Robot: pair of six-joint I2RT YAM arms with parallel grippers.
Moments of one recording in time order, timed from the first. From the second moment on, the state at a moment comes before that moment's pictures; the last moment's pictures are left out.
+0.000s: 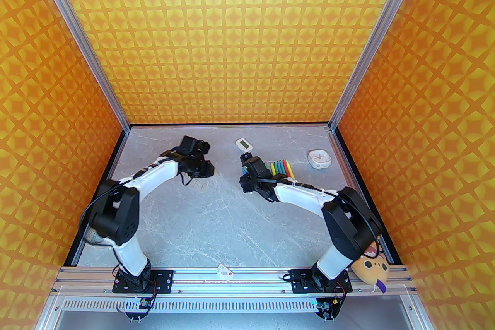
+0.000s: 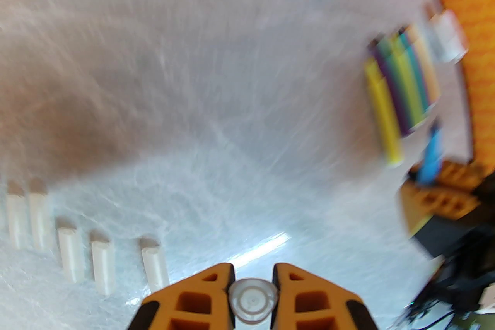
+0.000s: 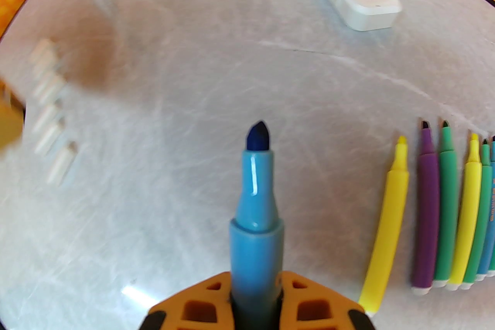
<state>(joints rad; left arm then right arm) -0.41 1.83 1.32 -0.58 0.31 -0.27 0.61 1.71 1.02 -0.20 0.14 0.26</state>
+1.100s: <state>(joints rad) -0.48 2.05 1.47 -0.84 0.09 -0.19 0.54 1.95 1.18 -0.30 0.26 0.28</state>
